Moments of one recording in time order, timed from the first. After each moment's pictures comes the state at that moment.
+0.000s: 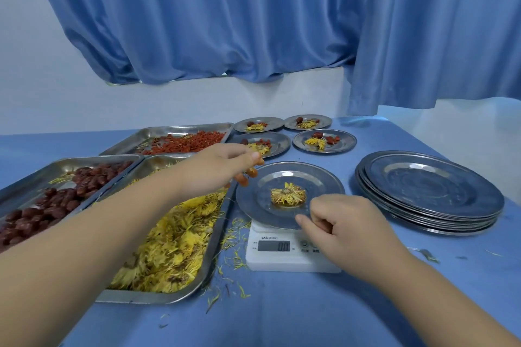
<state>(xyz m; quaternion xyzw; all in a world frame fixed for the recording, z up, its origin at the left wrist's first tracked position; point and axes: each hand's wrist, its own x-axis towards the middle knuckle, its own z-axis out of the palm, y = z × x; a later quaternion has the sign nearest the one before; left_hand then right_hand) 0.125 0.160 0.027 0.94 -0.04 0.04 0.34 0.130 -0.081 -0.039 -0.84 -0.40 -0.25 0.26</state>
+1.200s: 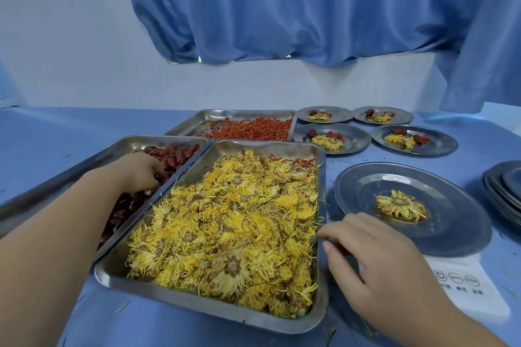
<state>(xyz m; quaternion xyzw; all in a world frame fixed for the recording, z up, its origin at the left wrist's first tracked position) 0.090 0.464 -0.024 0.96 0.26 -0.03 -0.01 0.100 0.036 -0.062 -0.82 -0.45 -0.26 0.26</state>
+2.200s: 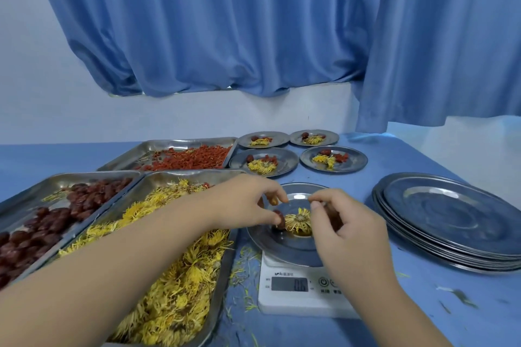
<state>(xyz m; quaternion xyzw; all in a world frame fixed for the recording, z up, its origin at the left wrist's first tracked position) 0.167 0.163 0.008 0.98 -0.15 0.01 0.16 0.146 -0.032 -0.043 -0.78 -0.22 -0.30 0.49</state>
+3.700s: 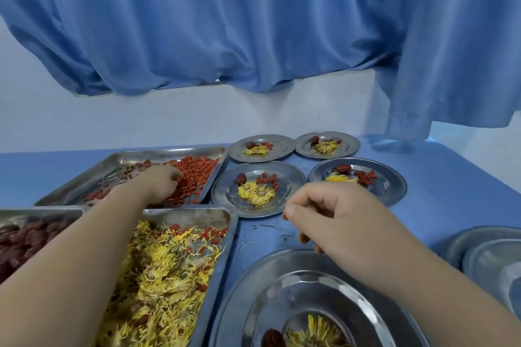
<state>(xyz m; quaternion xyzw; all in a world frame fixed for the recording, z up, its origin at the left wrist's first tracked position) 0.371 0.379 -0.031 0.98 0.21 0.02 0.05 0.296 -0.005 0.015 -0.80 -0.32 0.02 0.50</state>
